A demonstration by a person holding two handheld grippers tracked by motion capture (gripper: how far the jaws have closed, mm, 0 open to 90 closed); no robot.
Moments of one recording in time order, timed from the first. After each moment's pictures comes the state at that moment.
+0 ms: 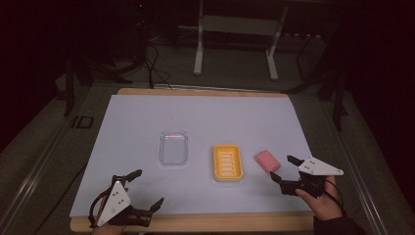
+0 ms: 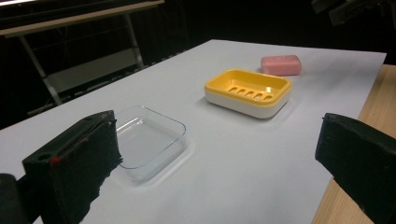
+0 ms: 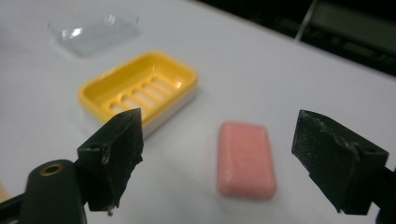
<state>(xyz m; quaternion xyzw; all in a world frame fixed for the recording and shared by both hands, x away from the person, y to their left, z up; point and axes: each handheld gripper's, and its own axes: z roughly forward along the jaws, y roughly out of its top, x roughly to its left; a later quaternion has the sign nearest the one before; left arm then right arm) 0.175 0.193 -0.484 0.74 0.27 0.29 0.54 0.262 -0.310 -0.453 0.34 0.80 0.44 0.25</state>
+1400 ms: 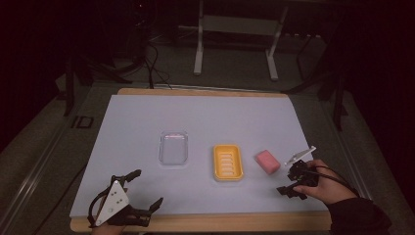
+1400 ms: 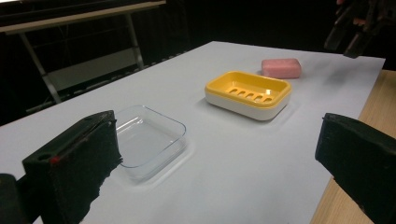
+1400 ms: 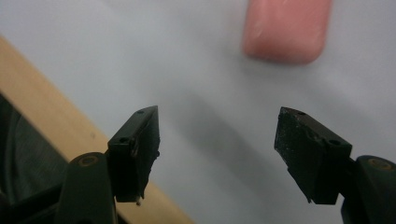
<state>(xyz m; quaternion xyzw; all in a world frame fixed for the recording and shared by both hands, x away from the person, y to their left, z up) 0.175 0.195 -0.483 0.74 0.28 0.29 0.54 0.294 -0.309 -0.453 0.37 0.91 0.16 0.05</state>
